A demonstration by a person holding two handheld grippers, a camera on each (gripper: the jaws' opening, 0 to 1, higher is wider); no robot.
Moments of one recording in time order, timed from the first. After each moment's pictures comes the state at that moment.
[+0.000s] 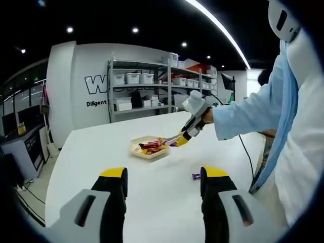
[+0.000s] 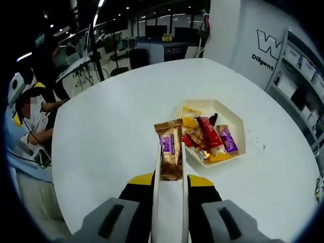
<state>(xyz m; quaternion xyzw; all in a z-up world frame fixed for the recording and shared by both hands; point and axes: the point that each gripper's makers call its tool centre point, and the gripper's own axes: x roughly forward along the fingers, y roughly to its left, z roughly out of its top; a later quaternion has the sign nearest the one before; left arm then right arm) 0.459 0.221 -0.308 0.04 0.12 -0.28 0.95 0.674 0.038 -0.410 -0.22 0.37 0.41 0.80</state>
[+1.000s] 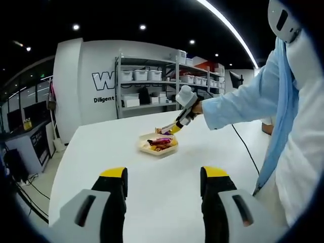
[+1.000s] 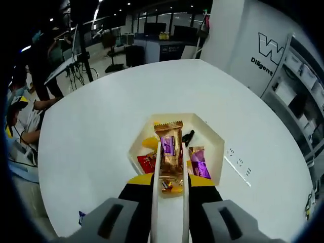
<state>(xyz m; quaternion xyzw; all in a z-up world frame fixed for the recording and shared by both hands) 0.469 0.242 -0.313 0.03 0.13 -0.24 0.96 0.769 0.049 -0.403 -0.25 0.34 0.41 0.81</state>
